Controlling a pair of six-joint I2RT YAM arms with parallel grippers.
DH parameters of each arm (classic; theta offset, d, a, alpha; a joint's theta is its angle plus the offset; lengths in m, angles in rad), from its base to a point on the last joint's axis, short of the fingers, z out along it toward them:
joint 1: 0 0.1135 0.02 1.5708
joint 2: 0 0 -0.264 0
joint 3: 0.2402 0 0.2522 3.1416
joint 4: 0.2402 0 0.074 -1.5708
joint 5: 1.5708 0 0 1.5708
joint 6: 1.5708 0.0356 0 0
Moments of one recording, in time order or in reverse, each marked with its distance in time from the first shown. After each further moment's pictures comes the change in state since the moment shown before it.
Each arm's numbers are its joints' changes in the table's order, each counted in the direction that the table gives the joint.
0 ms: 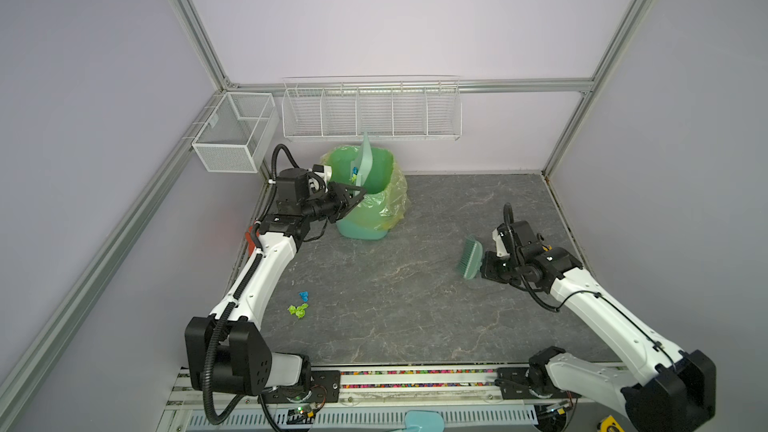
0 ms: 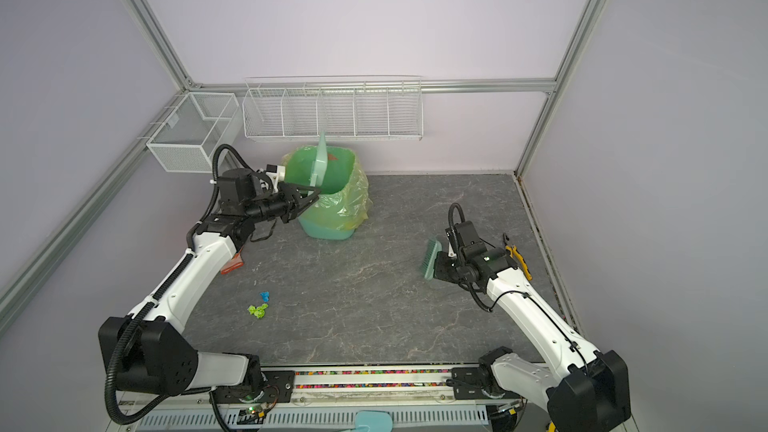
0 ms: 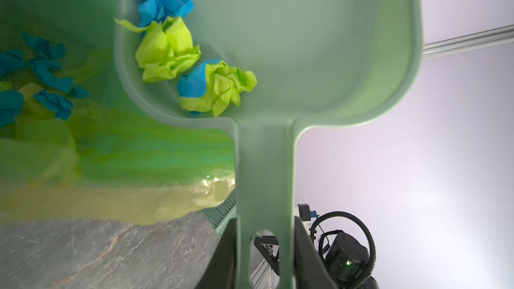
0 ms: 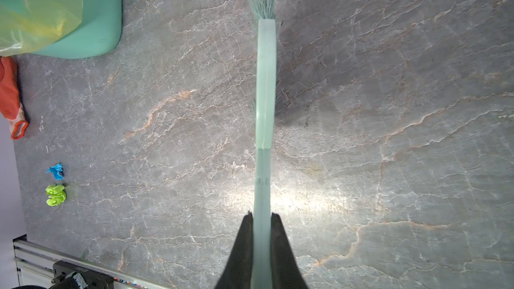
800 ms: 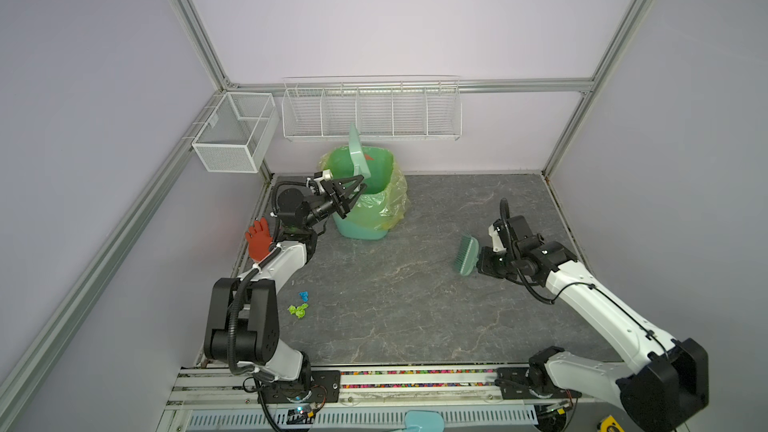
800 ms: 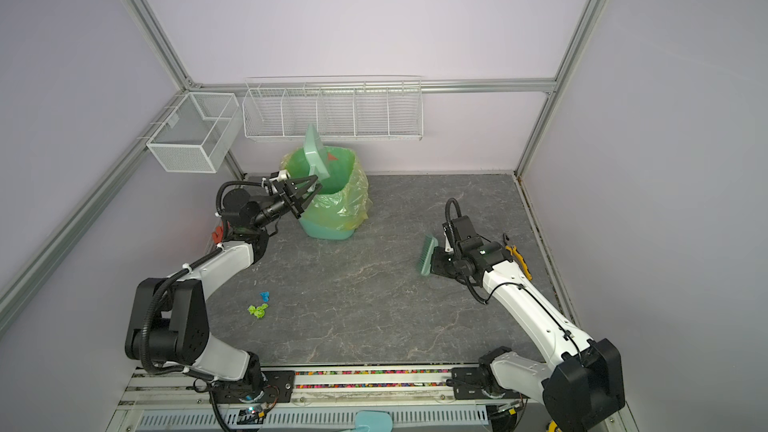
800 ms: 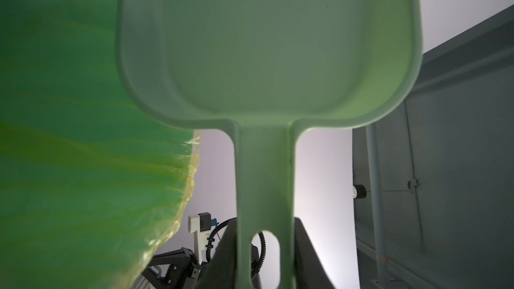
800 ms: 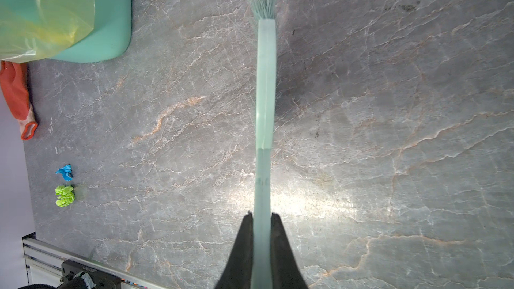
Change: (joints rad) left arm 0.019 -0.185 -0.245 -1.051 0.090 -0.836; right arm 0.001 -0.053 0.038 -0.025 -0.018 -0.006
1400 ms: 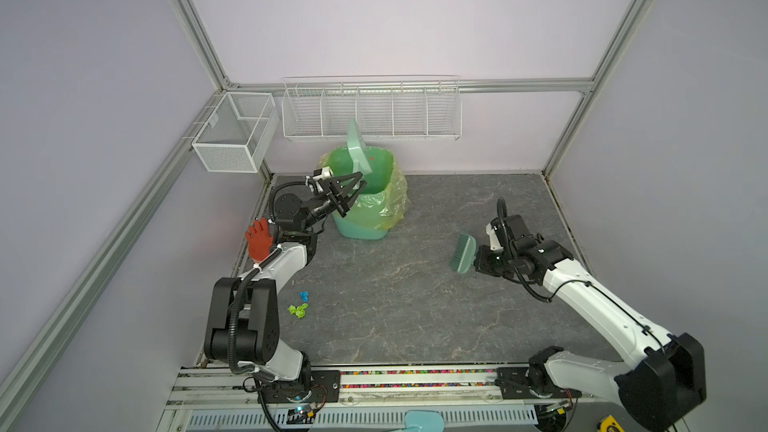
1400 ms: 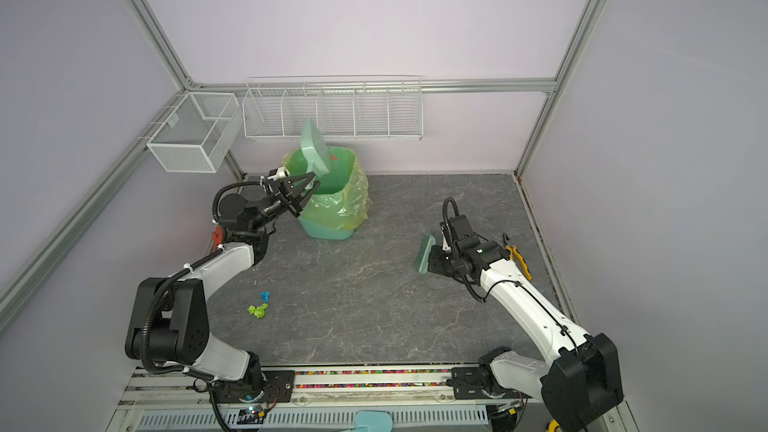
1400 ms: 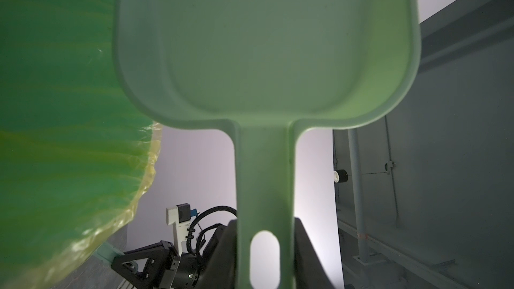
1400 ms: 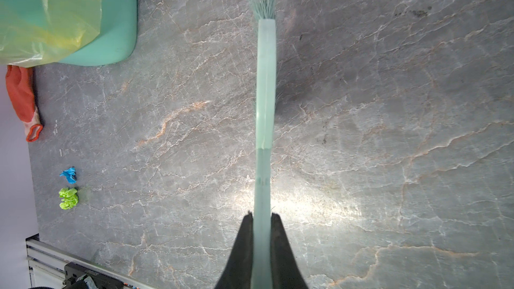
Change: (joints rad) left arm 0.000 0.043 -0.005 -0.052 0.031 -0.020; right arm 0.013 -0.018 0.002 -0.029 0.001 0.014
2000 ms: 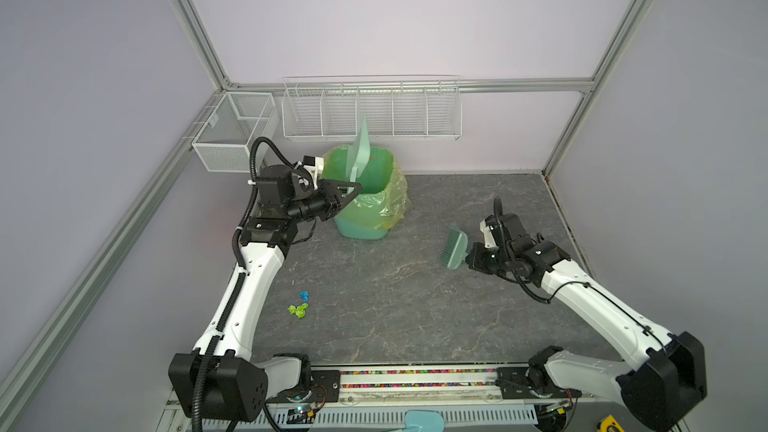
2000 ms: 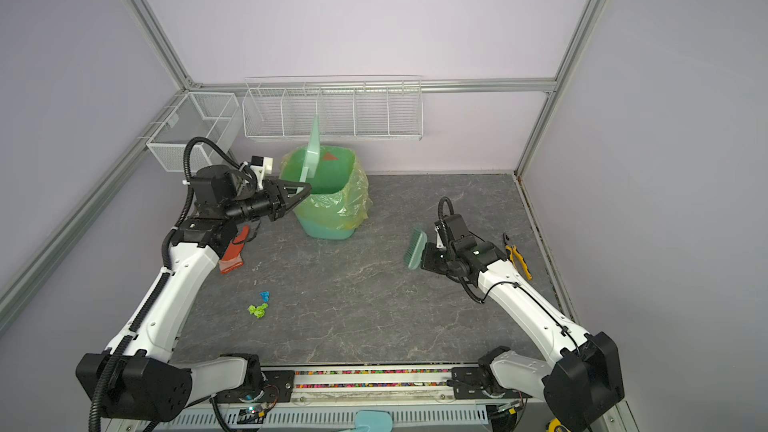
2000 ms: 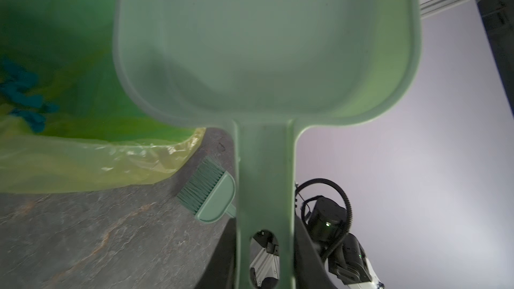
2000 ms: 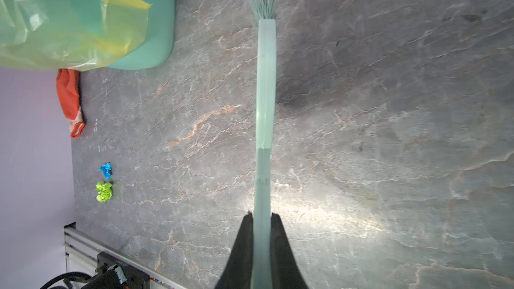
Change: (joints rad) left arm 0.000 0.264 0.351 1.359 -0.097 1.069; right arm 0.082 0.002 0.005 -0.078 -0.034 0.072
